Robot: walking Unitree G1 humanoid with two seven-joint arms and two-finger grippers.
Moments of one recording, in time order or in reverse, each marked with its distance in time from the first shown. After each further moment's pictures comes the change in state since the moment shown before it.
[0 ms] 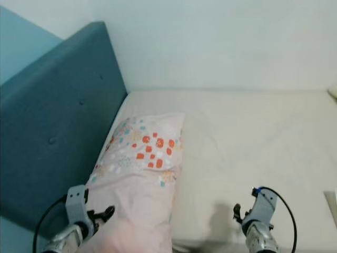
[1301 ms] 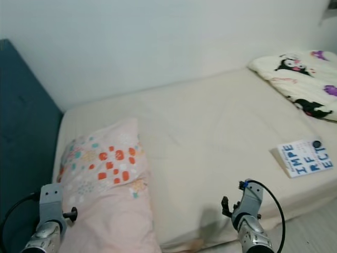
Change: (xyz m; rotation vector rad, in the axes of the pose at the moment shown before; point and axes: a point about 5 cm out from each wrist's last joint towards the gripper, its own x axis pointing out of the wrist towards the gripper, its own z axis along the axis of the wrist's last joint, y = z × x) left arm -0.013 0.054 0.020 0.144 -0.029 0.480; right arm 0.001 0.025 0.009 -0.085 -0.045 0.141
